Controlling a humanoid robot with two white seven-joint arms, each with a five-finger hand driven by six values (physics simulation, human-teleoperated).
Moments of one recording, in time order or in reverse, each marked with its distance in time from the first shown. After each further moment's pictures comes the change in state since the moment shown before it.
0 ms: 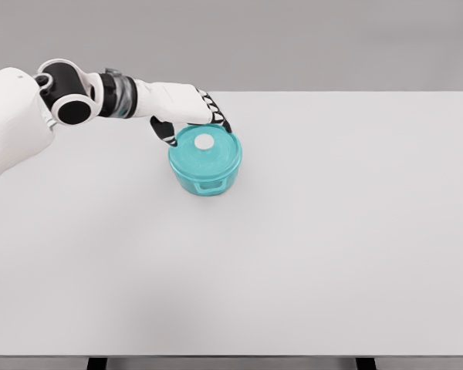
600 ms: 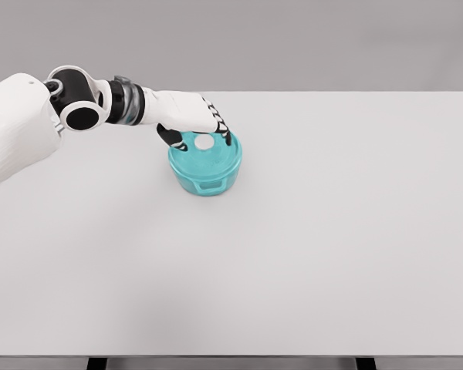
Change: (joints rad) left arm 0.008 -0.015 -0.016 0.002 -0.007 -0.015 -0.001; right arm 0.000 0.000 0.000 0.000 0.000 0.000 0.000
